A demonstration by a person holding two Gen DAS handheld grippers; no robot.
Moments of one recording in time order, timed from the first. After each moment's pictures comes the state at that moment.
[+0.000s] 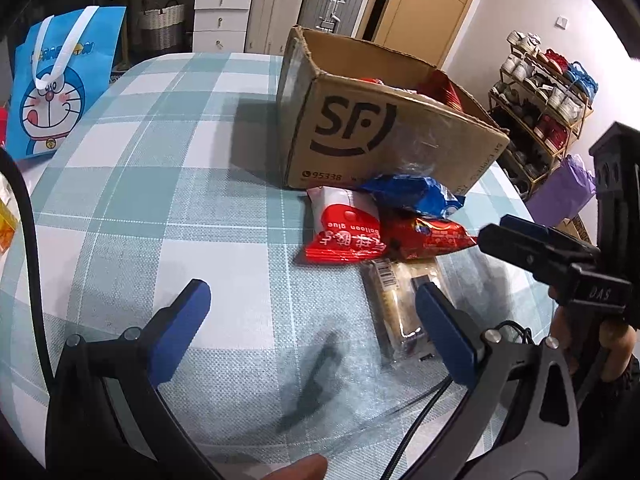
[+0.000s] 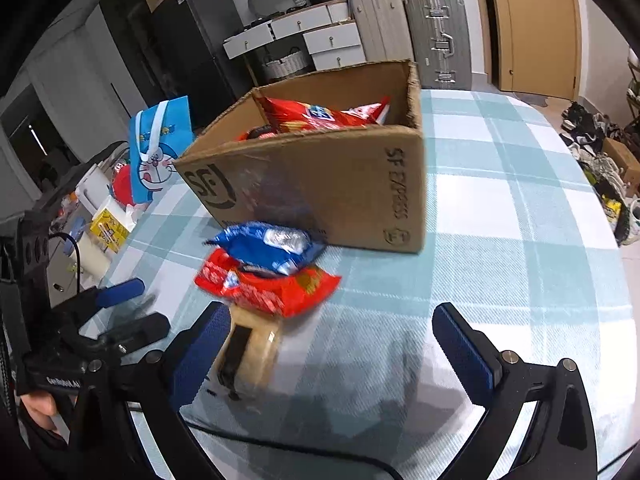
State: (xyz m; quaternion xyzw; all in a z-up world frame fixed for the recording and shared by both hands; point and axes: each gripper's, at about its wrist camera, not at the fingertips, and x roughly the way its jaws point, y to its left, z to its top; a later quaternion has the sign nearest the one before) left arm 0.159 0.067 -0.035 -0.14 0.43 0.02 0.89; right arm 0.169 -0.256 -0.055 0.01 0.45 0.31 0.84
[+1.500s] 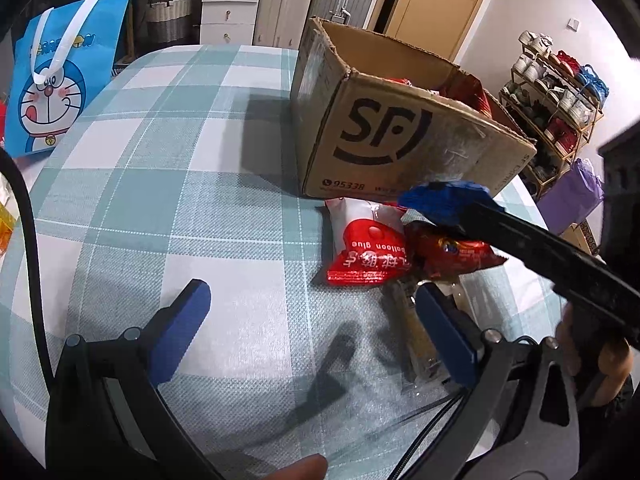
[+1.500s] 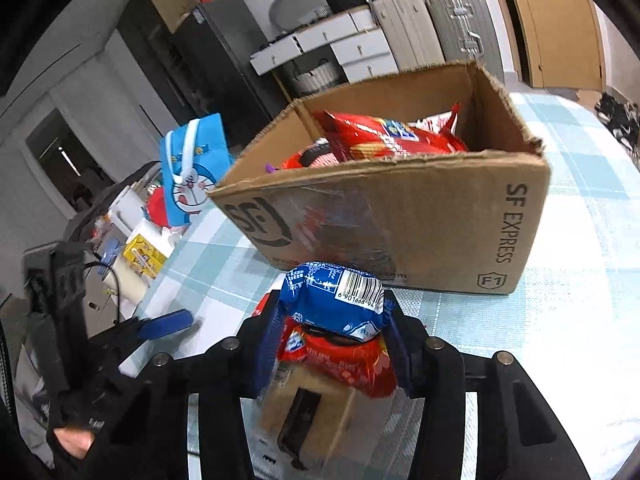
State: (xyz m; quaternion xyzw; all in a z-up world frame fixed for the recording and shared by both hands) left arm 0.182 0.078 -0.047 -0.15 0.44 0.03 0.88; right arm 0.182 -0.212 -0.063 0.06 0.42 0.37 0.83
